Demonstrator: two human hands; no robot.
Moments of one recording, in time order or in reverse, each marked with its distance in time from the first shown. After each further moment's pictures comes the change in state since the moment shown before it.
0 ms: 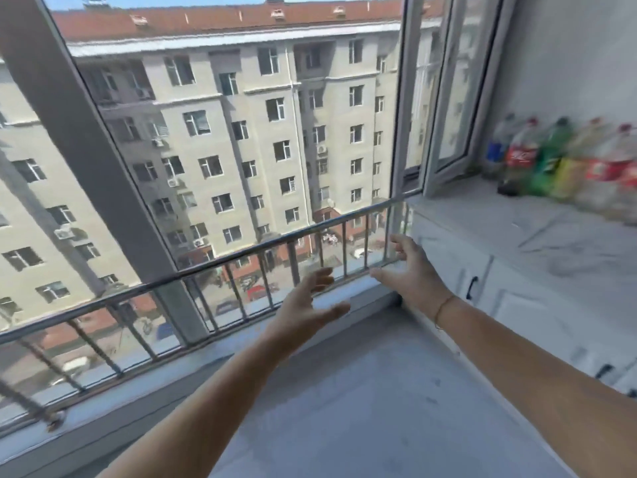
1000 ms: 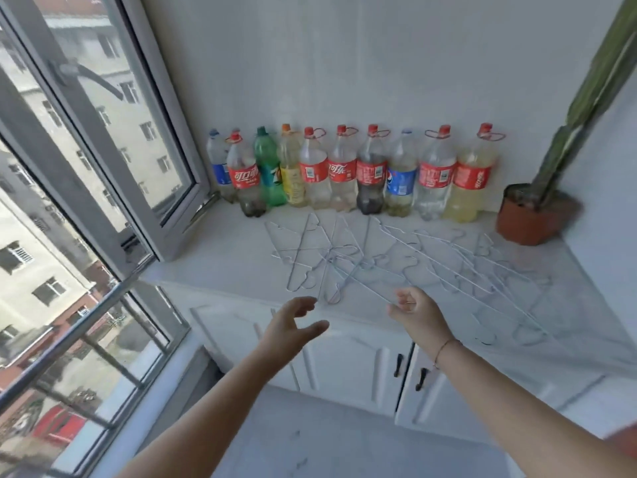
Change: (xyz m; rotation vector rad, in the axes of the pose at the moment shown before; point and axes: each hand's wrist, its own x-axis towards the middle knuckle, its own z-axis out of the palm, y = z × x) left_hand 0.375 0.060 0.429 0.051 -0.706 0.169; right_hand 0.050 0.323 -0.331 0.046 0.763 0.705
